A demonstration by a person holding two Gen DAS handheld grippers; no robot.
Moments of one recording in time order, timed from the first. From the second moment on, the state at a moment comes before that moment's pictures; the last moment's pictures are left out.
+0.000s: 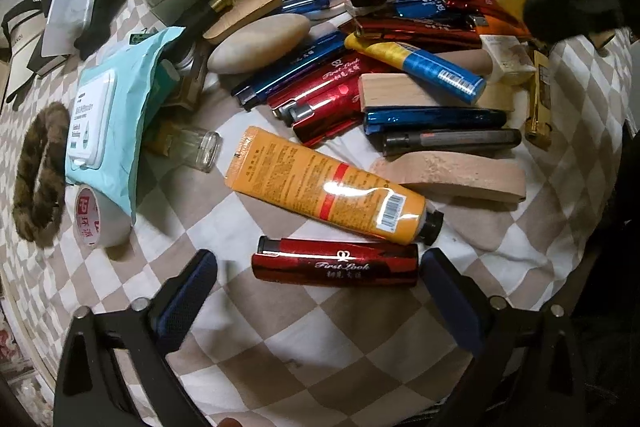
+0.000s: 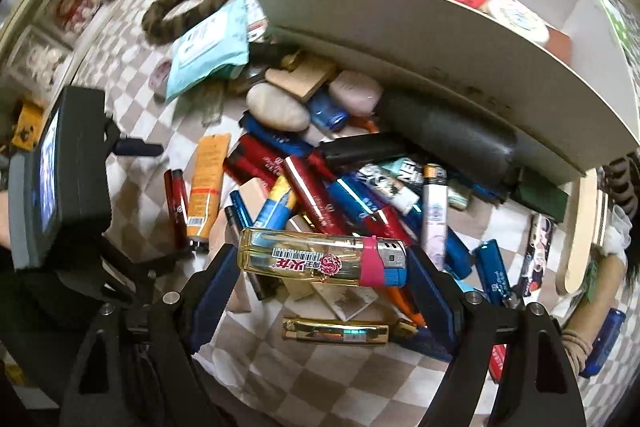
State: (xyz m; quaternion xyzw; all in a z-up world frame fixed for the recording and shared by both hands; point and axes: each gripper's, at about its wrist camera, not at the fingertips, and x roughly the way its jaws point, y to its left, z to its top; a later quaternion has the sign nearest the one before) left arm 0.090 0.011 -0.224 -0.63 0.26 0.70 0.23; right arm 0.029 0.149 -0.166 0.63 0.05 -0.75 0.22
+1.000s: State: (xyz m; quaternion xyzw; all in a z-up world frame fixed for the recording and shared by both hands) left arm 0.019 -0.009 -0.107 -0.52 0.12 0.82 0.18; right arm -0.002 0.238 -0.054 0.48 -0.11 -0.85 0.16
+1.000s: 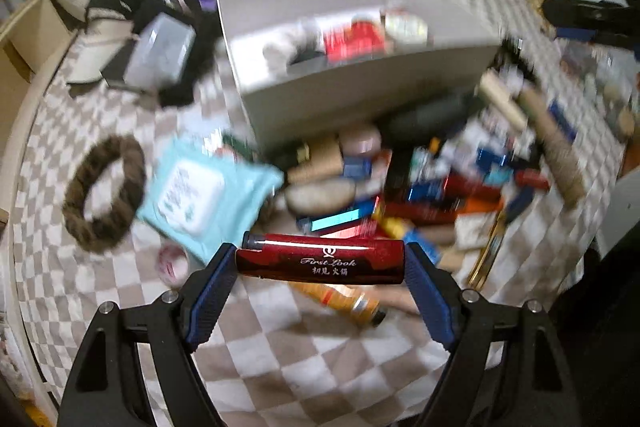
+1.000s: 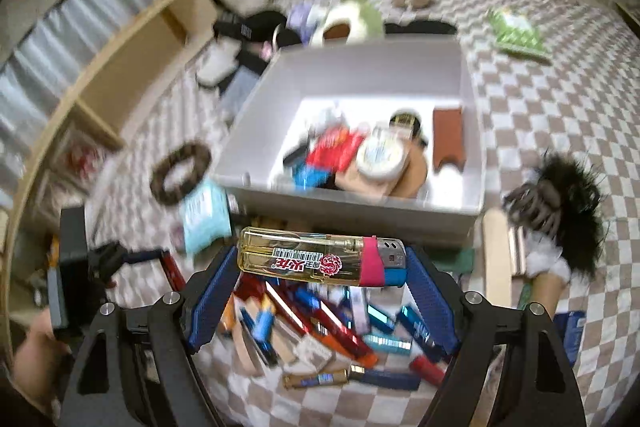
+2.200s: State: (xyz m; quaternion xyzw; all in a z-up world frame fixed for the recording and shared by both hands) left arm -0.091 0.053 -0.101 -0.50 0.10 0.86 0.11; right arm -0.129 0.213 -0.171 0.65 -0.07 -0.75 0.08
